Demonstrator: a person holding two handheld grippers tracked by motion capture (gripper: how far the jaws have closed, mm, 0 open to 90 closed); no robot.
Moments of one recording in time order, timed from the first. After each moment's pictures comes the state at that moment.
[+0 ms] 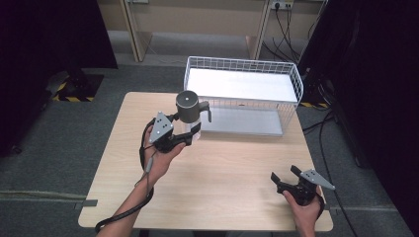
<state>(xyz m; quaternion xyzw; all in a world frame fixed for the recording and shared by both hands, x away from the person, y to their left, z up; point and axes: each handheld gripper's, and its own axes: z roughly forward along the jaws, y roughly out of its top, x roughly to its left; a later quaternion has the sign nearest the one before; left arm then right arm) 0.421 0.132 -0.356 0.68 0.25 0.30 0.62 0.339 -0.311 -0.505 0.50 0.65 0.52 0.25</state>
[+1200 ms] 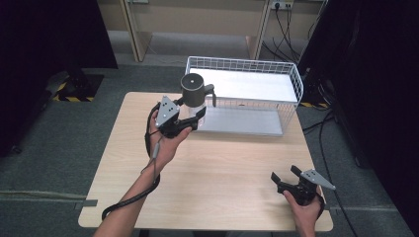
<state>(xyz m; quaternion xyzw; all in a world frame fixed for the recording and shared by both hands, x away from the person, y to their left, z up) 0.442 0.115 -0.319 0.67 0.26 0.32 0.62 0.339 -0.312 -0.505 0.50 0.65 0.52 0.24</state>
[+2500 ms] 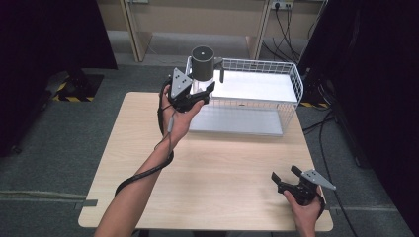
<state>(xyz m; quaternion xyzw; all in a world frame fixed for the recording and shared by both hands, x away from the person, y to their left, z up) 0.491 0.083 -0.275 0.65 0.29 0.35 0.60 0.339 -0.313 -0.505 0.50 0.64 0.53 0.24</state>
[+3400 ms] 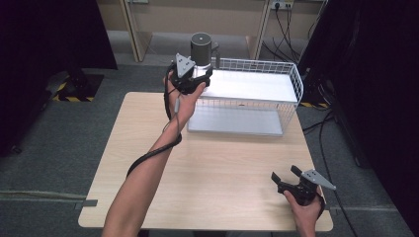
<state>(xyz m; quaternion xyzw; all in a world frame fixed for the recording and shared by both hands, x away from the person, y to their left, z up) 0.550 0.080 -0.276 0.64 0.35 0.37 0.58 0.339 -0.313 -0.505 0.50 0.64 0.53 0.24</state>
